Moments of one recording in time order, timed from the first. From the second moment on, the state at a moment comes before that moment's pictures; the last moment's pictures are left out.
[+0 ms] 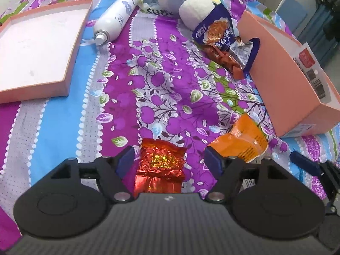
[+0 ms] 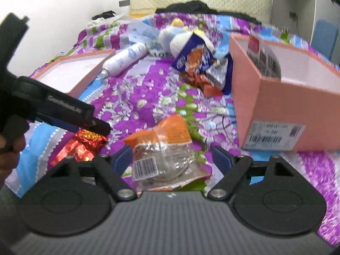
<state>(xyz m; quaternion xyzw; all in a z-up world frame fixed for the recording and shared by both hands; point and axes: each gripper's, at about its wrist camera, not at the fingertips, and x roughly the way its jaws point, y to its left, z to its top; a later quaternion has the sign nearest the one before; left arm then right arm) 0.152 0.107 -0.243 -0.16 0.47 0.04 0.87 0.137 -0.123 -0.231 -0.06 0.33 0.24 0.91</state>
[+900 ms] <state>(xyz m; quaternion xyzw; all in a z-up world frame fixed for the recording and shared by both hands) 0.164 0.083 -0.257 -0.07 0.49 0.08 0.86 0.151 -0.100 -0.251 -0.15 0.34 0.31 0.88</state>
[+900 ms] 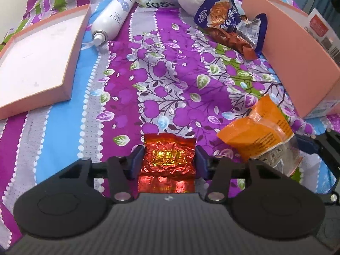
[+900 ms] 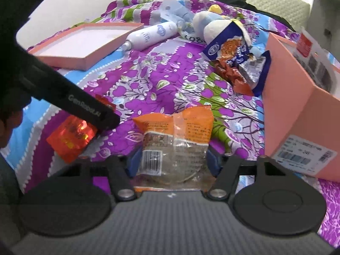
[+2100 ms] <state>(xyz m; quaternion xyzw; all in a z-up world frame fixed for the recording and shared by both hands) 0.145 -0.015 -0.033 -0.11 0.35 -0.04 0.93 0.118 -0.221 -0.054 -0.01 0.23 0.17 0.96</state>
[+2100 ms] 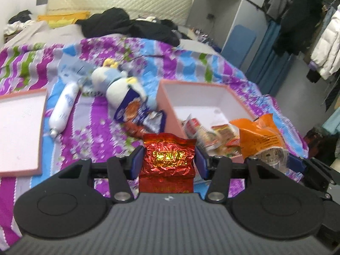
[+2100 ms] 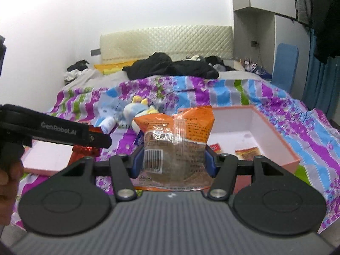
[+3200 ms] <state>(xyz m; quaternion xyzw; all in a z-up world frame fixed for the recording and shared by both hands) 0.424 -0.137 -0.122 -0.07 0.44 -0.11 0.89 0.339 -0.321 -0.152 0.05 0.34 0.10 0.93</state>
